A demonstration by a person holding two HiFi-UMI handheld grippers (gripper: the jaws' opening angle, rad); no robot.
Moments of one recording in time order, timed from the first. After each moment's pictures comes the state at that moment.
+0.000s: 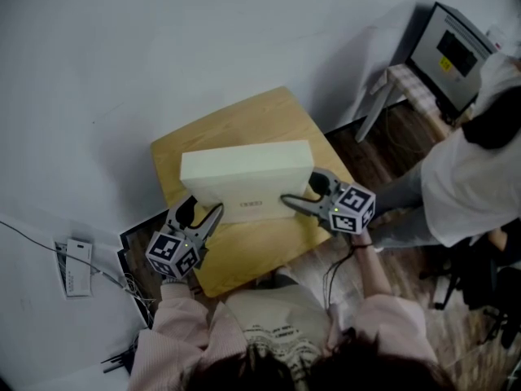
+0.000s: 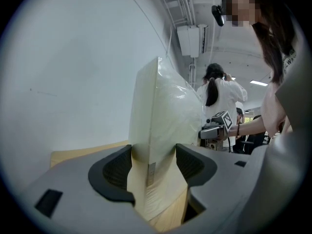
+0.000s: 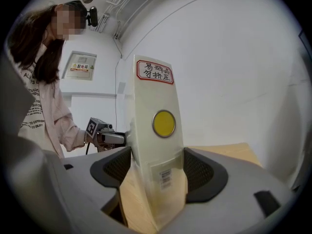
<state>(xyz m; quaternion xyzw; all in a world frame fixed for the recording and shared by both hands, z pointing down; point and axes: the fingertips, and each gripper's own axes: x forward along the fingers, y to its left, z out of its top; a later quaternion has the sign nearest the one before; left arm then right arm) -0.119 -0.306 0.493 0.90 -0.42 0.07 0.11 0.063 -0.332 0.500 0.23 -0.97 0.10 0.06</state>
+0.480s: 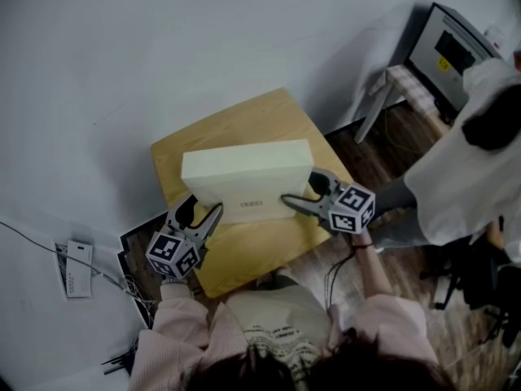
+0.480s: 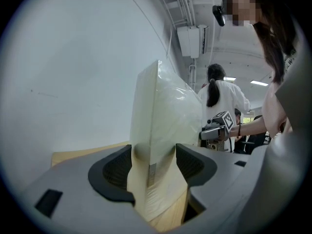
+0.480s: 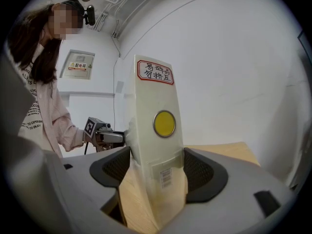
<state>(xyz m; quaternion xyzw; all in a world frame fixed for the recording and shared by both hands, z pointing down) -0.121 -0.305 0.490 0.90 -0.42 0.07 0.10 0.064 -0.331 0.500 0.24 -0.96 0.11 0.07</state>
